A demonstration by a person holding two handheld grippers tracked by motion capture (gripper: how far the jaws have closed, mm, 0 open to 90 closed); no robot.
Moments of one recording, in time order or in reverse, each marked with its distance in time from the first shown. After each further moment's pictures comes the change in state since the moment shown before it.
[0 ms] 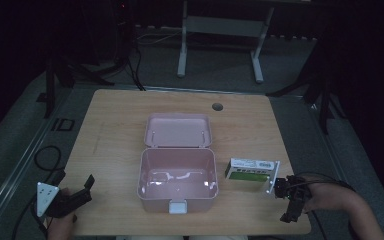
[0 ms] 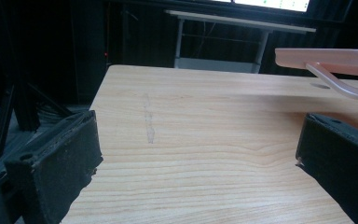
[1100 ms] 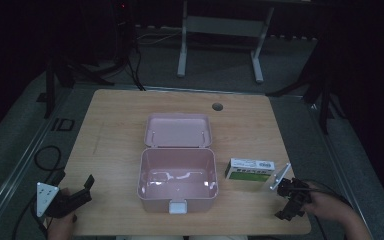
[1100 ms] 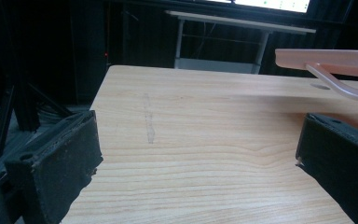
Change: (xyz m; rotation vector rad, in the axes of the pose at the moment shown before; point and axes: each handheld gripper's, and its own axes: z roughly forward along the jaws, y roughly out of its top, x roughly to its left) left arm 0.000 0.000 0.000 -0.002 0.001 -0.002; right arm -0.016 -0.024 0.041 -0.162 -0.067 0.217
